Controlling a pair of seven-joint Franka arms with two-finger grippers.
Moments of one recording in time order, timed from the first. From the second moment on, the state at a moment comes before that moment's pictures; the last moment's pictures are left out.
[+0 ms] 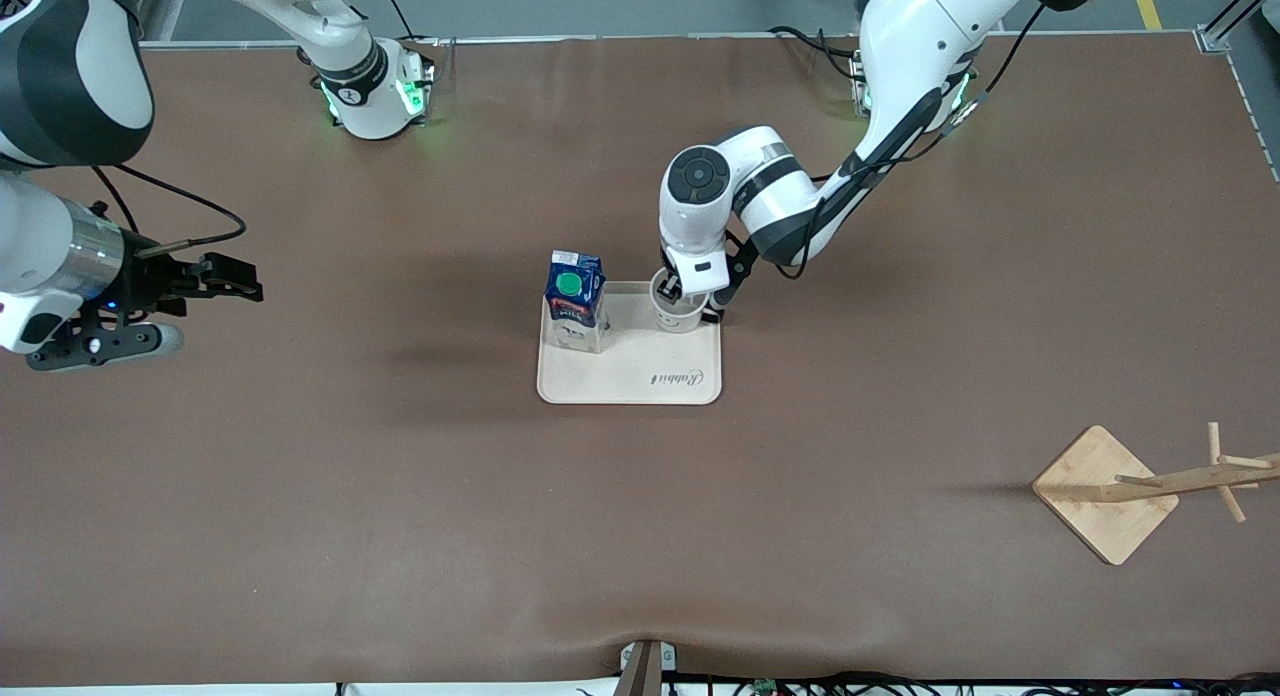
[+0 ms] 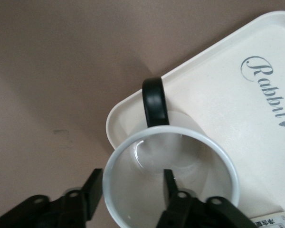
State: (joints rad) left arm -0.23 0.60 -0.65 -1.89 0.36 2.29 -2.06; right arm 0.06 0.19 0.00 -1.51 0.08 1.53 -0.11
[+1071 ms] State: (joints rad) left arm -0.13 0.55 -0.64 -1.62 0.40 1.97 -1.73; right arm 0.33 0.28 0.00 -1.51 0.22 1.61 0.35
